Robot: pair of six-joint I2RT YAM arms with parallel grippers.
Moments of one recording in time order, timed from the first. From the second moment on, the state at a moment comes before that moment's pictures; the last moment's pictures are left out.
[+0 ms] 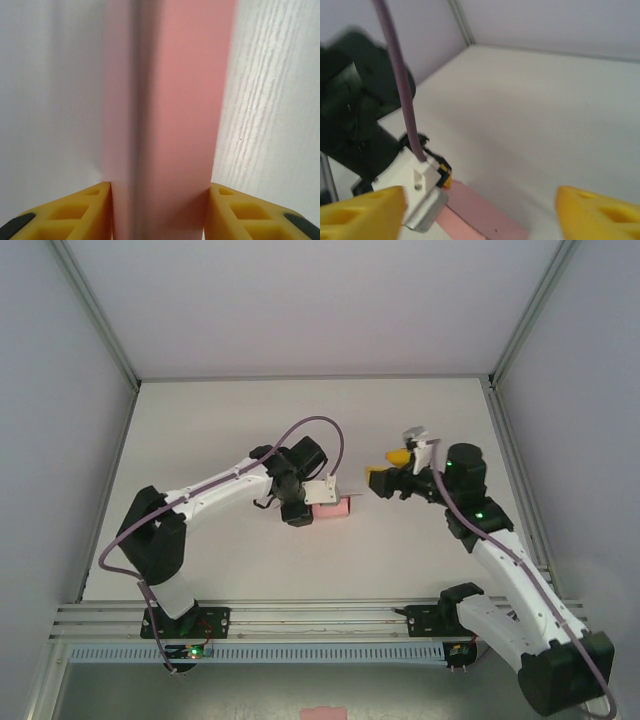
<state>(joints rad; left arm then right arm) -0.73 1.74 1.36 -0.98 0.19 0.62 0.29 0.91 0.70 -0.17 -0.61 0.14</state>
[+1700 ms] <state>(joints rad) -0.65 1.89 1.56 -1.14 0.33 0.58 0.55 1.39 1.02 -0.56 -0.22 0.03</state>
